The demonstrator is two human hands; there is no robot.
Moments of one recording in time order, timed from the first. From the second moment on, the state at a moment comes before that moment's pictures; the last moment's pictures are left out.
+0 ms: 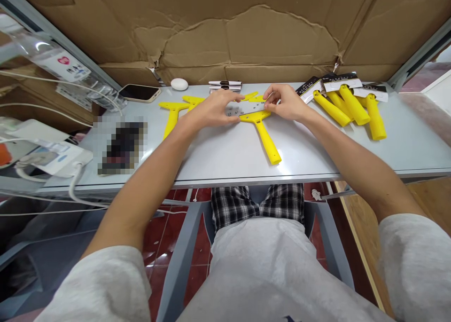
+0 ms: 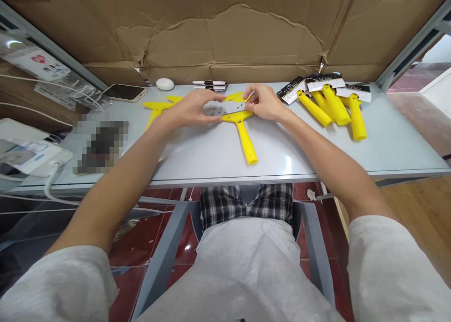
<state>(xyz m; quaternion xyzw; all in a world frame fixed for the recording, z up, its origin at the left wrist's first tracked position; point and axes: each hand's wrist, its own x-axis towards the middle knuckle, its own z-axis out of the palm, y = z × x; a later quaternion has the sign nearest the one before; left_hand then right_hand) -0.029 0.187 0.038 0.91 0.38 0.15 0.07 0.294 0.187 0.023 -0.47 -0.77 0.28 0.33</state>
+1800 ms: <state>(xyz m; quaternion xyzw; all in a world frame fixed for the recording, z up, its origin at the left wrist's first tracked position) -0.020 0.179 0.037 0.92 0.36 0.14 0.07 0.309 0.177 0.040 -0.41 -0.88 0.15 0.19</state>
